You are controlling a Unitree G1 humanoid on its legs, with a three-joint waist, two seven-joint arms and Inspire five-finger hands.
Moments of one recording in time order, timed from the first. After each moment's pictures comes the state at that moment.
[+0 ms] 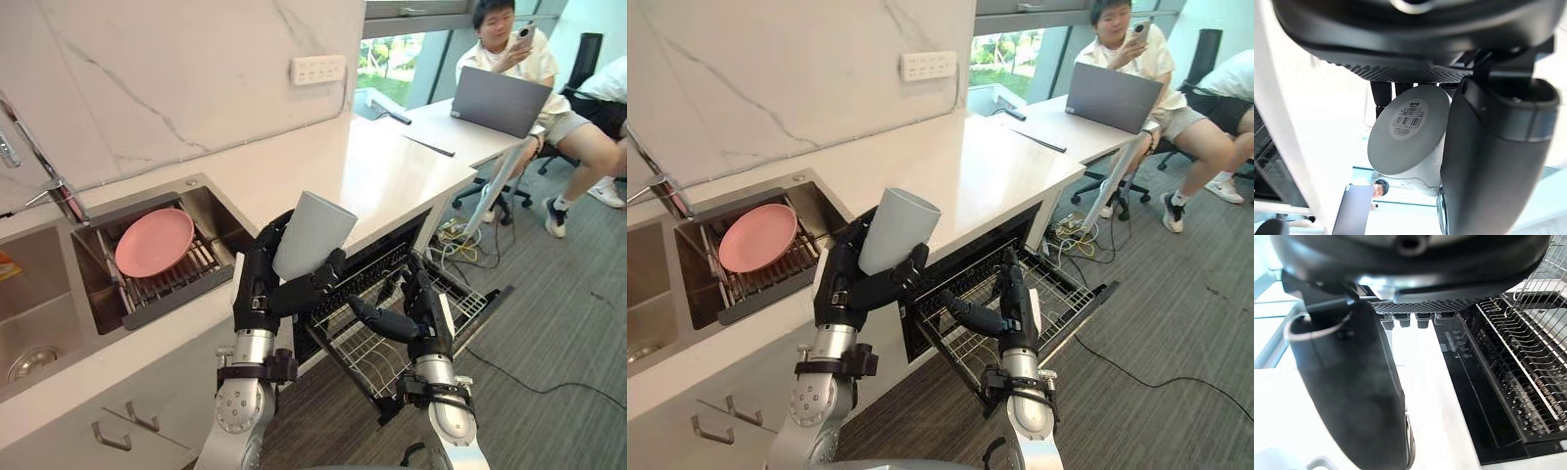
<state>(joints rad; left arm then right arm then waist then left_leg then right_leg) 0.21 0.06 -0.28 -0.36 -0.09 -0.18 0.26 0.33 0.03 0.14 -0.16 0.10 -0.14 -0.11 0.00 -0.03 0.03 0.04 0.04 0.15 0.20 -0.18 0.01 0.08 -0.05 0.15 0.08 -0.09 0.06</state>
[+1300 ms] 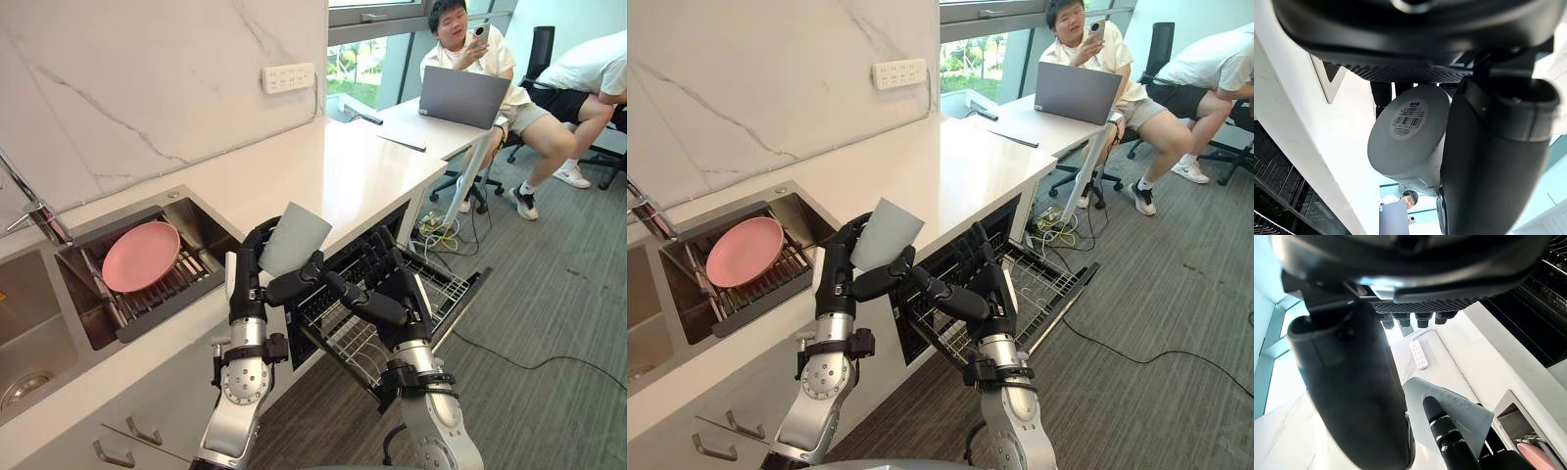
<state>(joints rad) 0.11 0.05 -0.28 -0.12 0.11 -0.16 0.37 0.27 -0.03 0.30 -0.19 0.49 -0.20 -0.02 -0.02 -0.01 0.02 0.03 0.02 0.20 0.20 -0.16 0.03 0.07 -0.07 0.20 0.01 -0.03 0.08</state>
